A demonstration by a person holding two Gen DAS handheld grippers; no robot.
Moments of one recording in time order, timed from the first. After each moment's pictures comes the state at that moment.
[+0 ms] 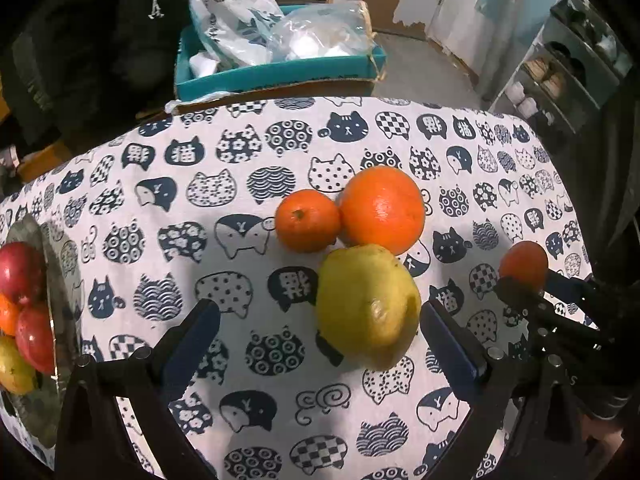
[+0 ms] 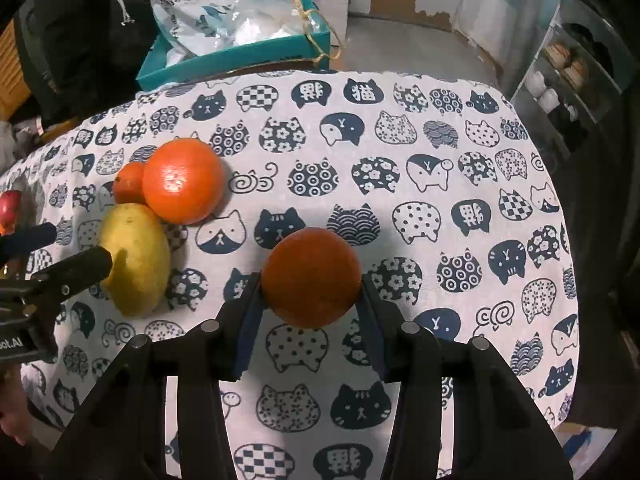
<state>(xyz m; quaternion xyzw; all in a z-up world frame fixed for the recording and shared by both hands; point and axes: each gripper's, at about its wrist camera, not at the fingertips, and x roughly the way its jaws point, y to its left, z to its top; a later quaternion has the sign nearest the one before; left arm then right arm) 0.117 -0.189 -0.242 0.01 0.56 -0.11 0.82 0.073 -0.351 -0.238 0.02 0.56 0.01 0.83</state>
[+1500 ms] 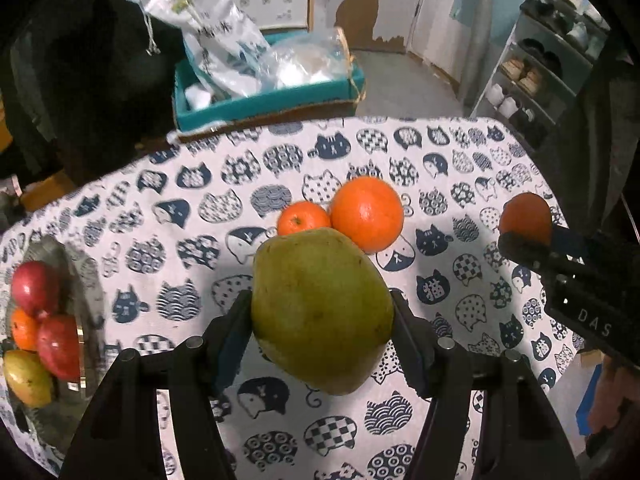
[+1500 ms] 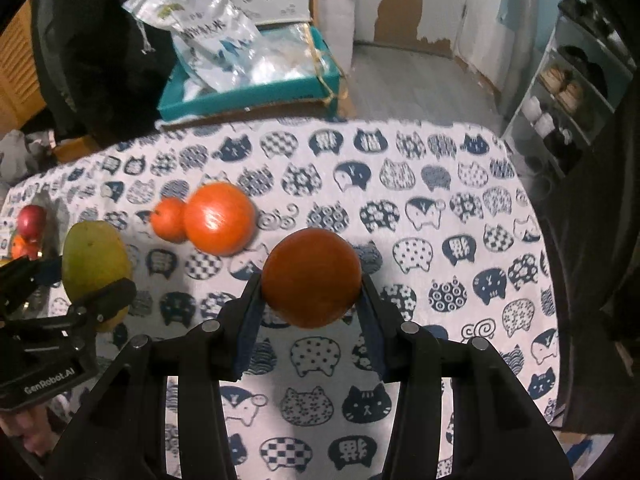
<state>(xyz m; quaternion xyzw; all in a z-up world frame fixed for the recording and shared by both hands) 0.089 -0.177 -0.210 0.03 0.51 -0.13 0.85 0.065 -0.336 -0.189 0.01 0.51 0.02 0.86</state>
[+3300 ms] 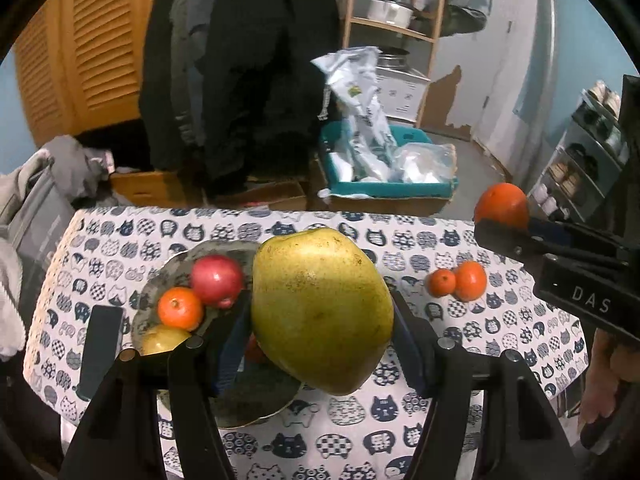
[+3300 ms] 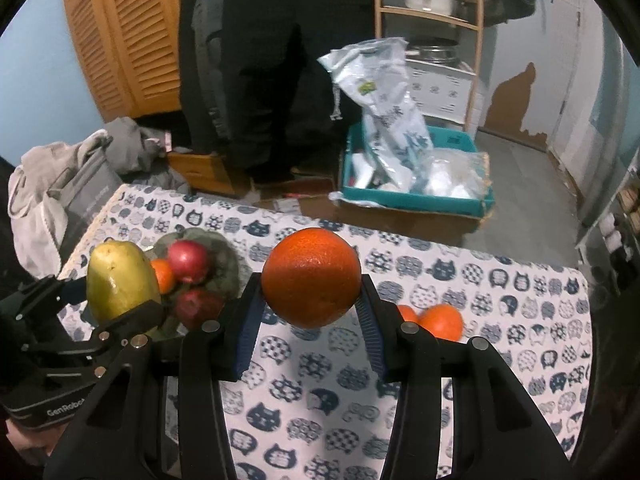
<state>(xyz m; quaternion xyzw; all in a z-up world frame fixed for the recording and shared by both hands) 0.036 0.021 -0.104 -0.05 0.42 -0.02 0.90 0.070 -0.133 -0.074 -0.03 0.42 0.19 0.89</state>
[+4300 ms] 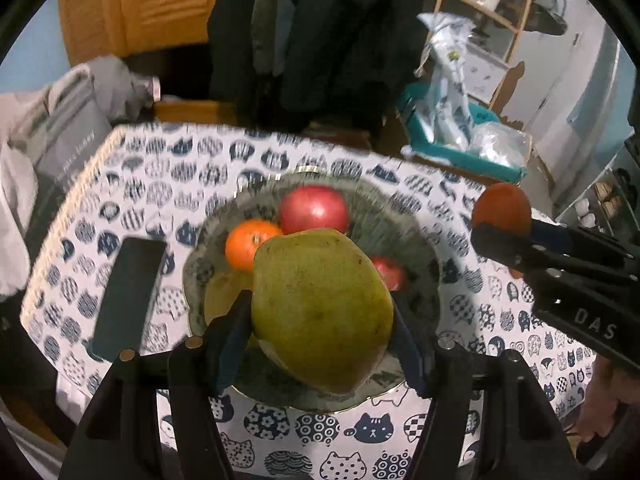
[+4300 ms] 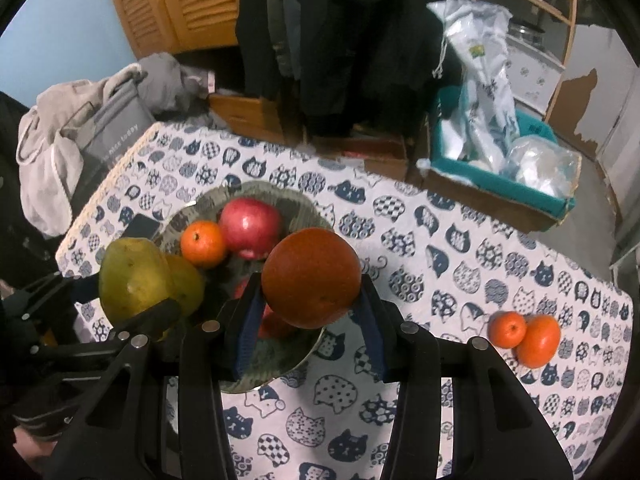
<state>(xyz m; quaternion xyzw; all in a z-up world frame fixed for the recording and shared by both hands) 0.037 0.118 -0.177 -0.10 0.50 0.05 0.86 0.084 -0.016 -0.140 -0.07 0.49 0.25 0.83</state>
